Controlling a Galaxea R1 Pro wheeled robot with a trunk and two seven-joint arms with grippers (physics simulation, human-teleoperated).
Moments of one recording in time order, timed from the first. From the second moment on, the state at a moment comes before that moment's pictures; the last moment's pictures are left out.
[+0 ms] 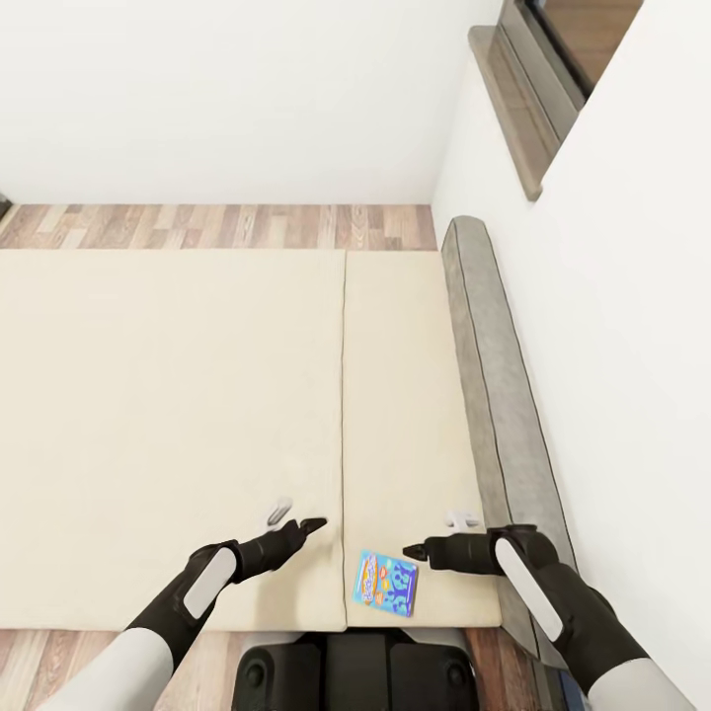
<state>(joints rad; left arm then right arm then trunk) -0.62 0.03 -0.18 -0.60 0.85 0.53 -0.36 -0.50 -0.17 0.28 -1.12 -0.50 0.89 0.25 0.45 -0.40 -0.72</state>
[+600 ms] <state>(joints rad) -0.61 0.04 -0.23 -0.60 0.85 0.53 -0.48 -0.49 -0.17 0.27 -1.22 -0.51 0.94 0.24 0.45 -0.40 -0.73</state>
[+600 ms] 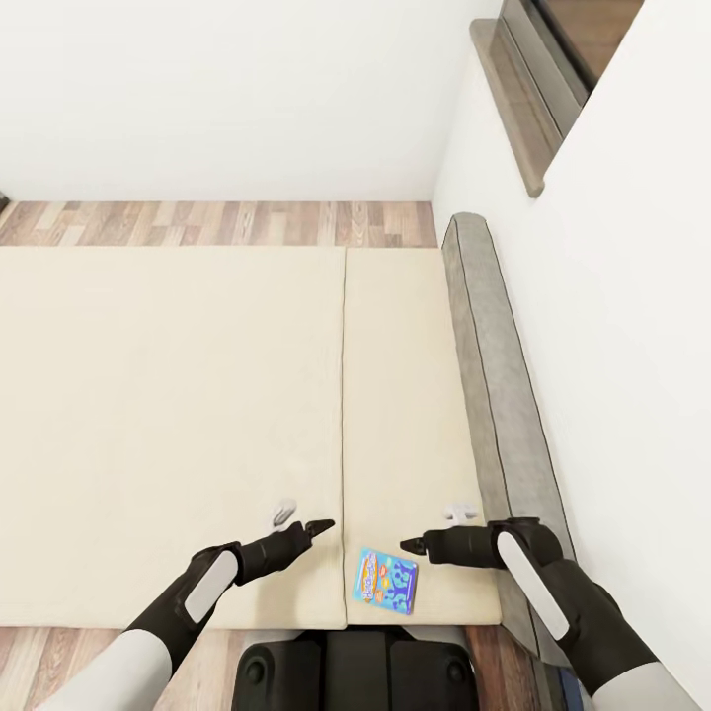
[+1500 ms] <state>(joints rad) -0.59 0.05 -0.24 -0.62 0.84 0.53 -0.65 -0.42 -0.22 0.26 -1.31 -0.50 0.90 0.27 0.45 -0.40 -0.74</state>
